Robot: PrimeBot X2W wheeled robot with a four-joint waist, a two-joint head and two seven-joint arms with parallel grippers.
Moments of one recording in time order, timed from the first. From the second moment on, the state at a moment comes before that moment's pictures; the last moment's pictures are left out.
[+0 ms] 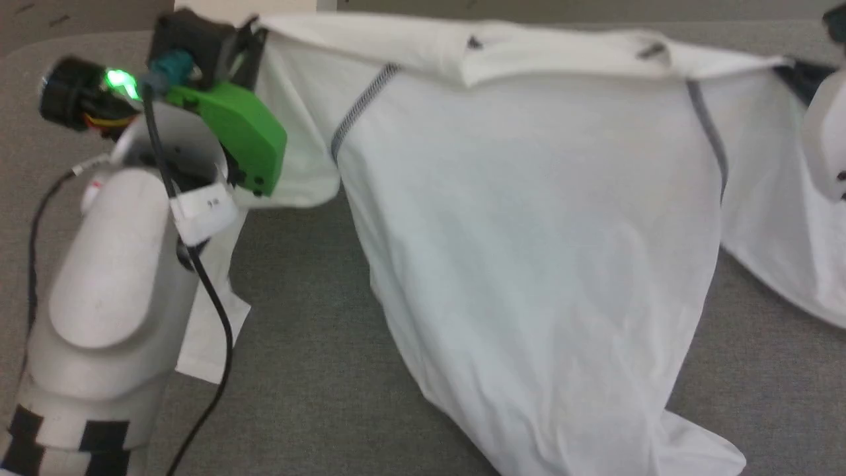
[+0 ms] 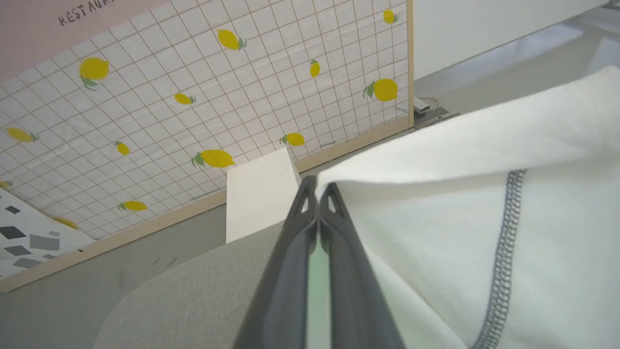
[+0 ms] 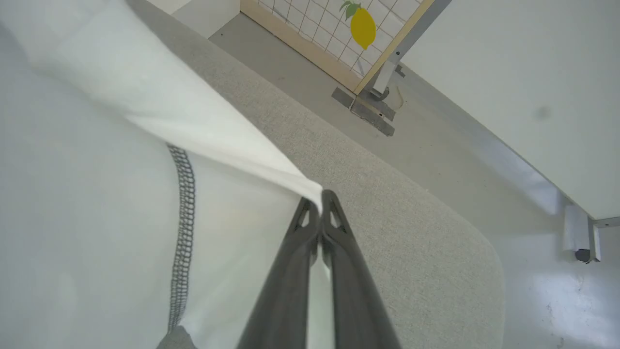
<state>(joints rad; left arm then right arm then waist) -0.73 0.32 -0.28 0.12 -0.18 -0.08 0.30 -0.80 -0.74 0.43 0.11 0.50 0.13 0.67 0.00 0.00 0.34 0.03</state>
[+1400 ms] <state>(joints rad) -1.08 0.39 -0.21 0.47 -0.13 -0.04 0.09 -1.27 -0.60 0.52 0.47 0.41 0.14 0.14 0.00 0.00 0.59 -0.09</state>
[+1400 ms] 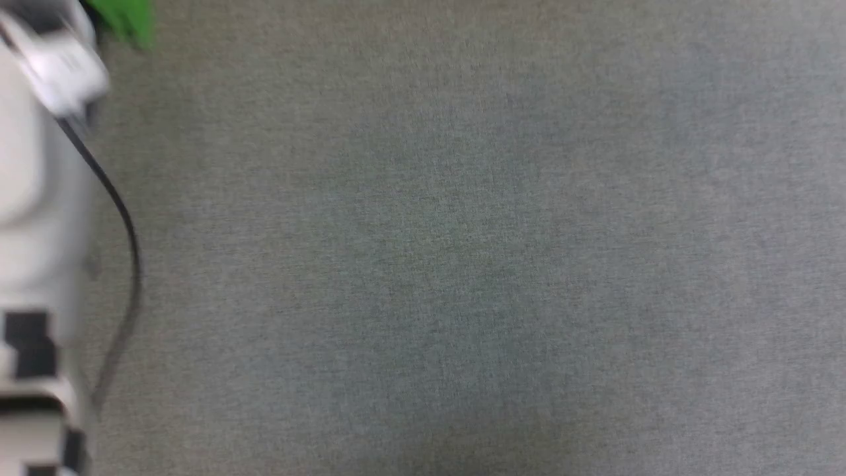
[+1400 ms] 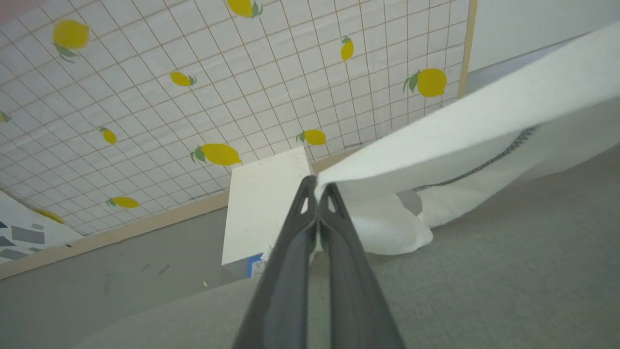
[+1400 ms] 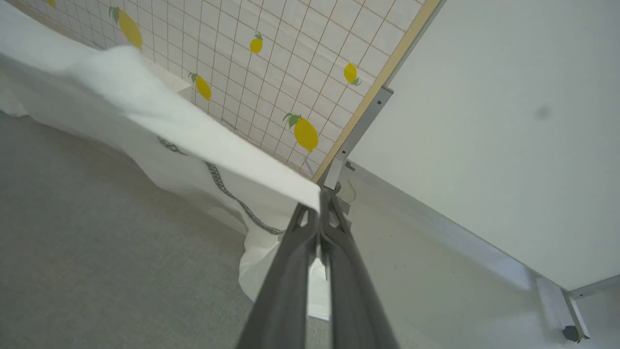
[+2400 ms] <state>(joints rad) 0.10 0.30 -0.15 -0.07 -0.48 0.08 0.47 0.13 -0.38 -0.03 -0.17 0.42 0.14 0.58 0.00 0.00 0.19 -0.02</state>
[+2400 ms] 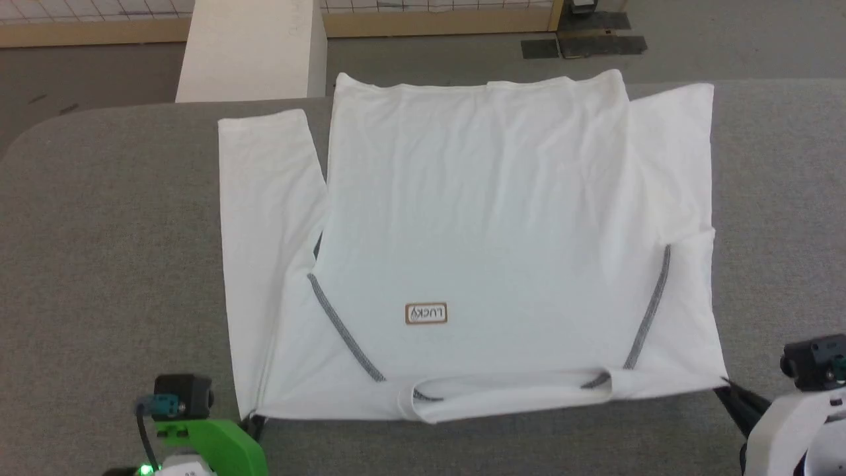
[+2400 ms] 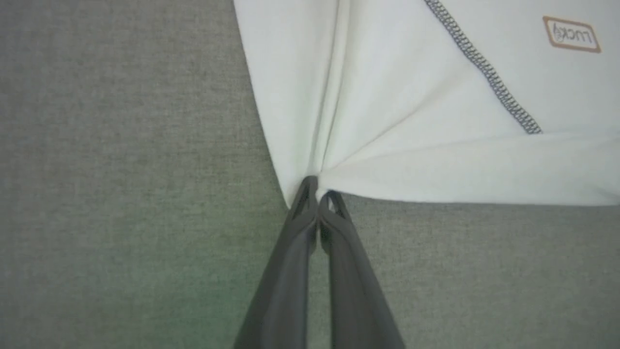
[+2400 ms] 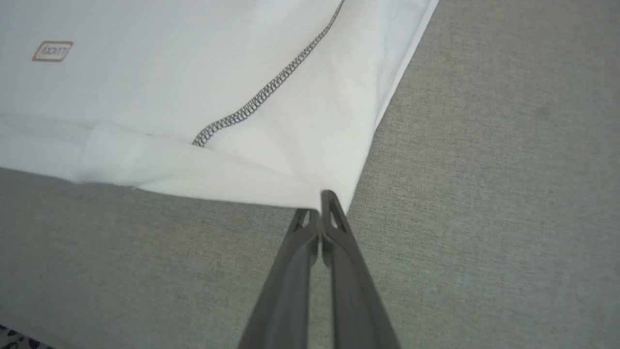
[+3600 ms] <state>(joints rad) 0.17 0.24 -0.14 -0.20 -0.51 0.10 0.30 0.30 -0.15 -0.25 -0.17 0.31 0.13 0.37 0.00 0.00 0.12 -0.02</state>
